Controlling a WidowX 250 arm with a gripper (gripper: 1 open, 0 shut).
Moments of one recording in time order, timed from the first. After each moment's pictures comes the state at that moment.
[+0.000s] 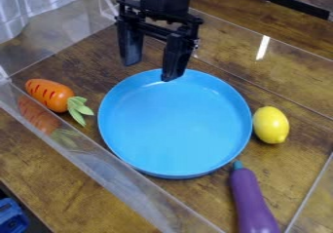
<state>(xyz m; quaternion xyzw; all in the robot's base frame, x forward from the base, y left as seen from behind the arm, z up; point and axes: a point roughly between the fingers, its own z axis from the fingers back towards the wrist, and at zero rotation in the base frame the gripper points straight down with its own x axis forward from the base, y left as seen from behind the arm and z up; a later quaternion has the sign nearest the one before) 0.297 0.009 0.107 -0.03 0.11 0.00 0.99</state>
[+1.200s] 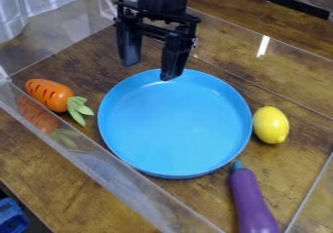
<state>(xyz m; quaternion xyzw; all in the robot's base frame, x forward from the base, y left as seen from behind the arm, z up) 0.301 0.012 0.104 -0.05 0.11 0.01 0.99</state>
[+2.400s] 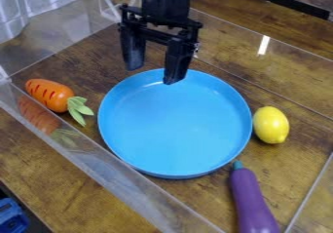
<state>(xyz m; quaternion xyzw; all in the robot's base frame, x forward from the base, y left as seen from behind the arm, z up) 0.305 0.015 0.099 -0.05 0.10 0.01 0.99</state>
